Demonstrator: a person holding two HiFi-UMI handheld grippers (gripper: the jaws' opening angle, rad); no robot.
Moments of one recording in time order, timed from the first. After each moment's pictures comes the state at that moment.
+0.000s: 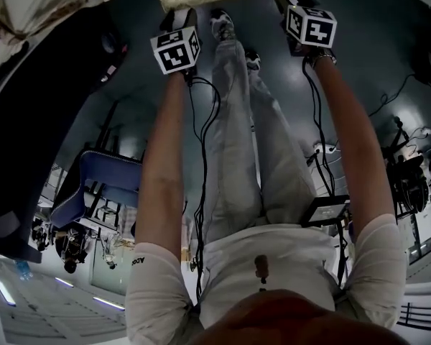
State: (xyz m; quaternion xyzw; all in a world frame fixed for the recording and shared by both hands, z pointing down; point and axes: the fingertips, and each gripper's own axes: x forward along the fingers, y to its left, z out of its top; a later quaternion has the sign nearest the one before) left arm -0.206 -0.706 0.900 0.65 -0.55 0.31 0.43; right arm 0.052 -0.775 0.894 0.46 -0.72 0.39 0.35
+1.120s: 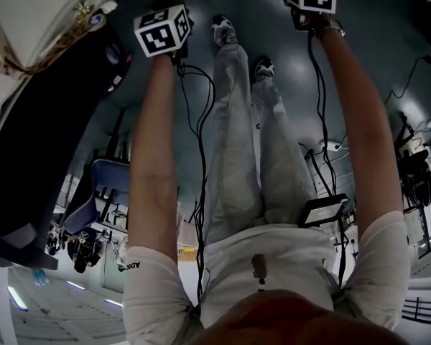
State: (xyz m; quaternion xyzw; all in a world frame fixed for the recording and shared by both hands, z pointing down) left arm -0.197 -0.818 0.875 0.71 -0.51 0.28 0.40; right arm 0.059 -0.855 0.885 0.47 -0.70 0.36 0.39
